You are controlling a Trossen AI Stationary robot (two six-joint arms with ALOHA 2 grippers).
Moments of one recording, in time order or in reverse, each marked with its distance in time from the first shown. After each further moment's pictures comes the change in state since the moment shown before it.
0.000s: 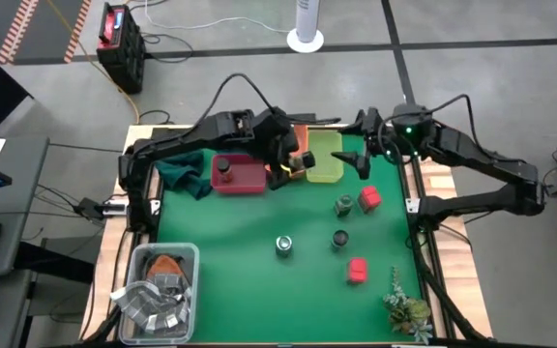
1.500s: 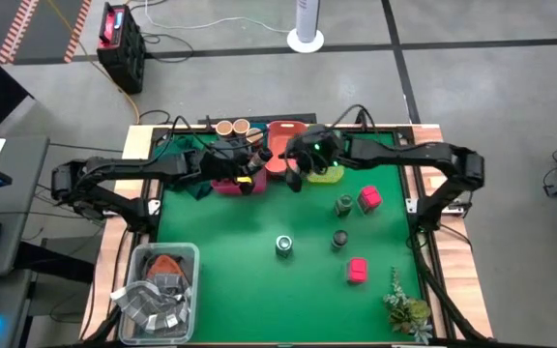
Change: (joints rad) left arm 0.056 -0.558 -1.158 0.921 -0.286 -0.233; right arm 0.067 0.607 0.089 0.358 -0.056 0.173
